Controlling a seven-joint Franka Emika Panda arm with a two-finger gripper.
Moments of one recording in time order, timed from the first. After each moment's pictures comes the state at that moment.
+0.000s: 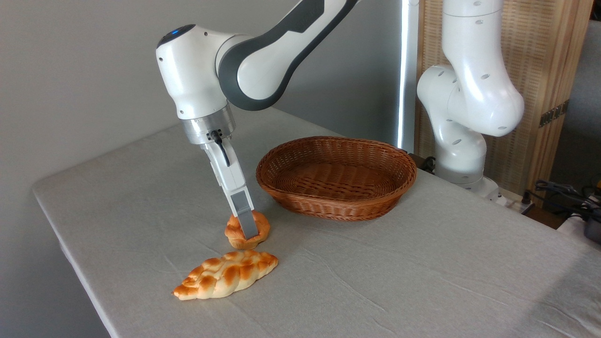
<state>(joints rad) -0.19 0.06 -0.11 -2.03 0.12 2.01 0.71</state>
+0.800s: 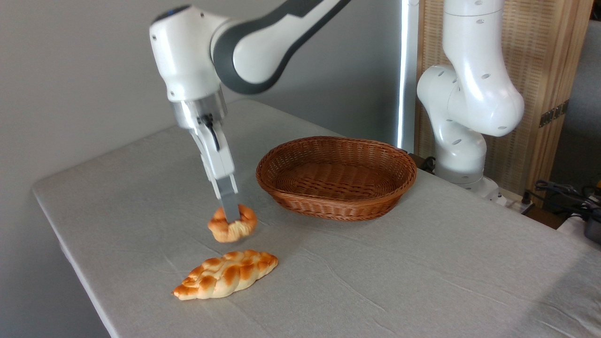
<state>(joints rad) -0.19 0.04 -0.11 -1.95 0.11 2.00 0.71</state>
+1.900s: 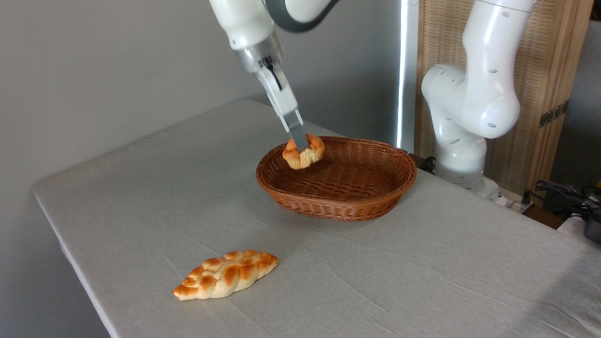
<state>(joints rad) -0.36 -0.32 -0.10 -2.24 -0.05 1.67 0.74</state>
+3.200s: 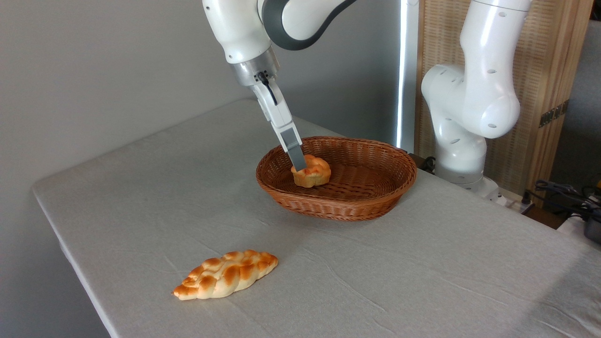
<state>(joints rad) -0.35 -0.28 -0.09 -2.23 -0.05 1.74 0.74</state>
